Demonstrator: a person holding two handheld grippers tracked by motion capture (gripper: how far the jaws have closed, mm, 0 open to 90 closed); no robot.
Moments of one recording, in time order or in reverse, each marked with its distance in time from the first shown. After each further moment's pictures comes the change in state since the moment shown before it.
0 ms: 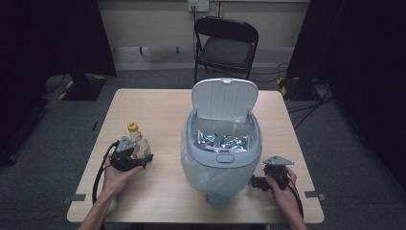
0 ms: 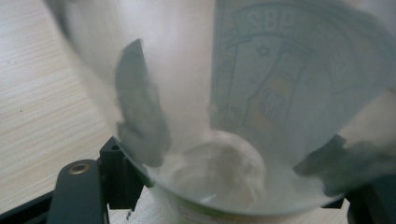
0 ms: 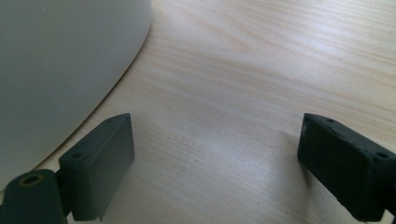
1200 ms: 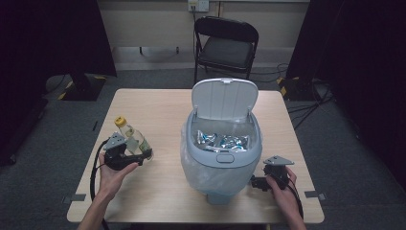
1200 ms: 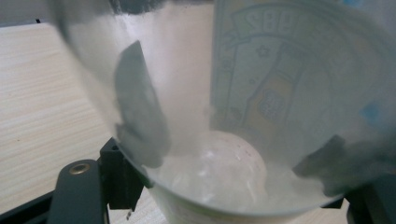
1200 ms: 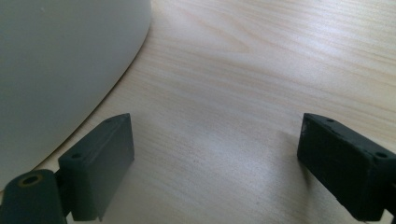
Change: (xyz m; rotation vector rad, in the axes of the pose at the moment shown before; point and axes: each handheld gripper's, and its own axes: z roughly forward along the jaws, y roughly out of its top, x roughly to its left) left arm -0.005 0.022 -0.036 -0.145 -0.068 -0.078; right arm 0.000 0.000 0.000 0.000 -0.002 0.001
